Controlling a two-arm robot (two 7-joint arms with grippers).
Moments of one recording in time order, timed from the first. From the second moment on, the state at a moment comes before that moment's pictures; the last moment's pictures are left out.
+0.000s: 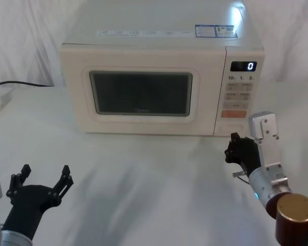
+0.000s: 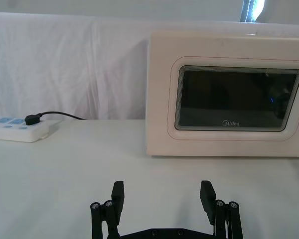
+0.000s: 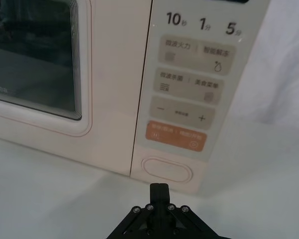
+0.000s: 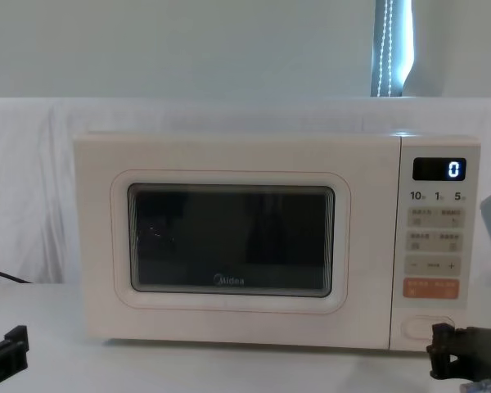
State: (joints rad) left arm 0.27 0.24 0.04 -1.85 -0.25 -0.02 -0.02; right arm 0.24 0.02 -0.14 -1.29 -0.10 0.05 0.04
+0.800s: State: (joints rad) left arm 0.27 0.24 0.04 -1.85 -0.25 -0.02 -0.02; right arm 0.34 -0.02 -0.13 -1.13 -0.11 0.02 0.02
